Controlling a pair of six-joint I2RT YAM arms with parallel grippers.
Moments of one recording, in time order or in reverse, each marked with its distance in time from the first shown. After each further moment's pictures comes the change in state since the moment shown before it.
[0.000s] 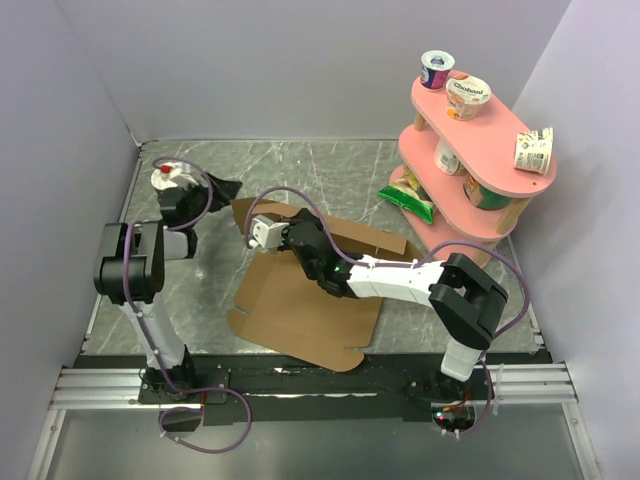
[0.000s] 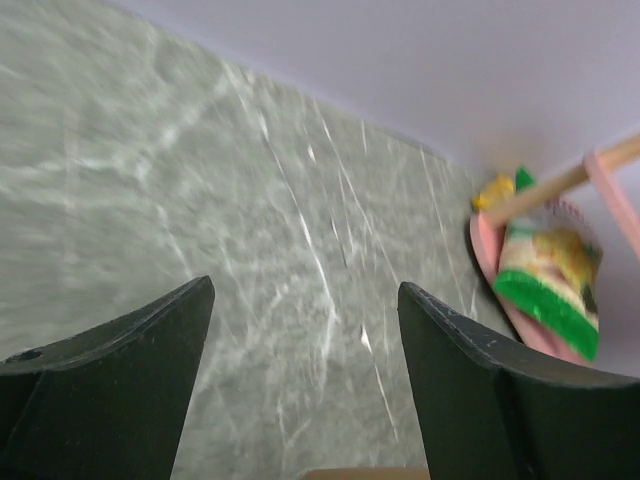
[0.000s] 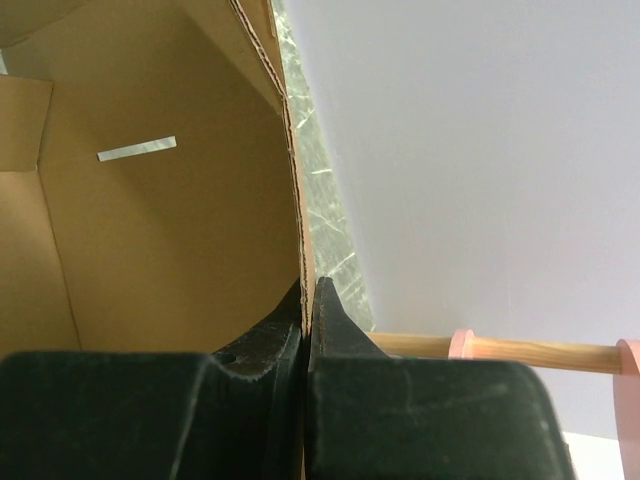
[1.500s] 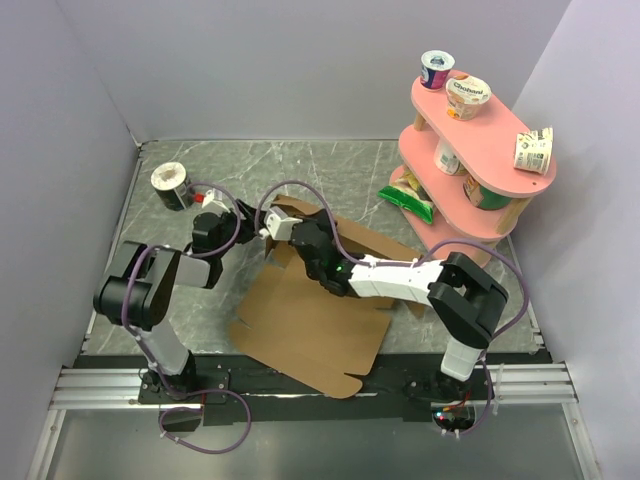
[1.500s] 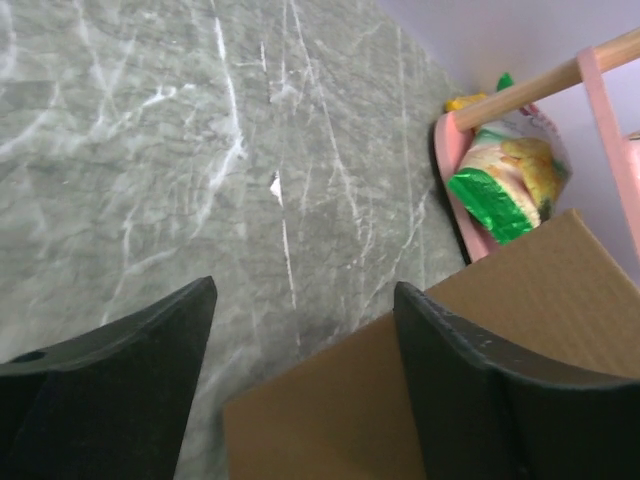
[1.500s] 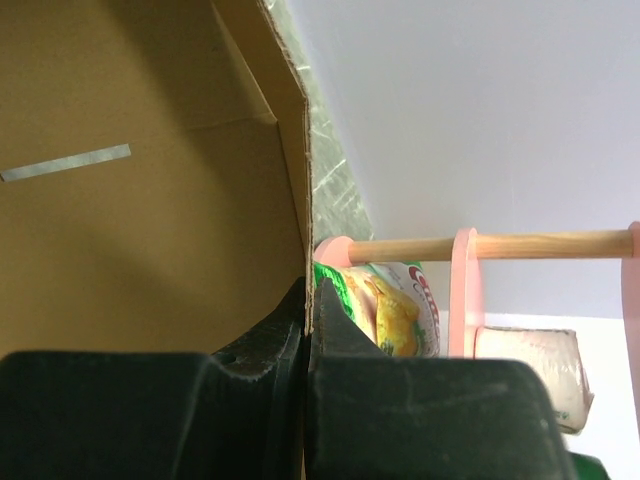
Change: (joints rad) left arm -0.291 -0.160 -0.251 -0.068 -0.201 -0.145; right arm -0.016 0.006 -0.014 -0.045 0.204 0.095
